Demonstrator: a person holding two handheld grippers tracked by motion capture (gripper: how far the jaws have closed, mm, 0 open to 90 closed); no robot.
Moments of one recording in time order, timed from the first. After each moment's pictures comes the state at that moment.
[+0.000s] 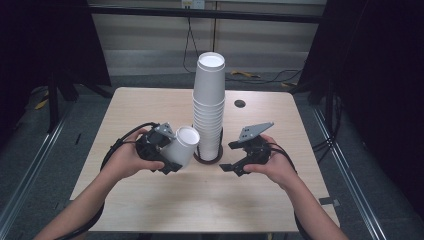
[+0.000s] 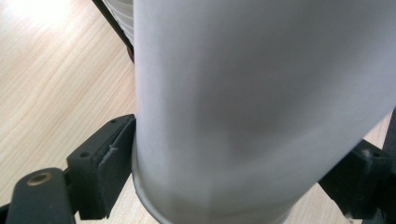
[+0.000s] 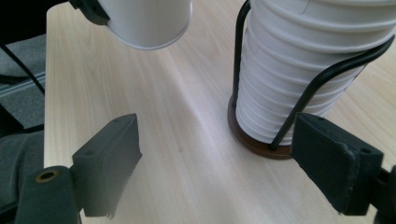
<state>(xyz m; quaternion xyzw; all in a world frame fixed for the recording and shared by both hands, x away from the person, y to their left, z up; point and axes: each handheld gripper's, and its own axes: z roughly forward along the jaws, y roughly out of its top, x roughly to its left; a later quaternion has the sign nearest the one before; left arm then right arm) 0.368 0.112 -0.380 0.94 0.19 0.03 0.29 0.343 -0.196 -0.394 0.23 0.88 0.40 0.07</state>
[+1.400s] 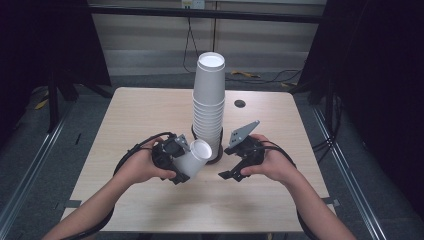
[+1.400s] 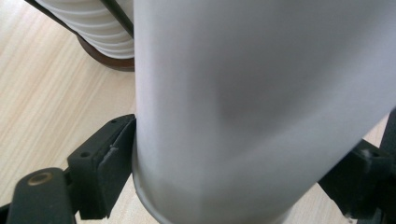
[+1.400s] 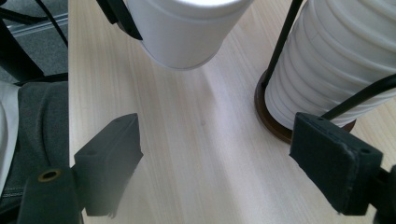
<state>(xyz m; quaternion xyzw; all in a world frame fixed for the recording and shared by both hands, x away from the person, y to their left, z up) 0.357 0.077 -0.401 0.96 0.16 0.01 0.23 0.339 -0.177 -0.382 0.17 0.93 0.32 0.03</state>
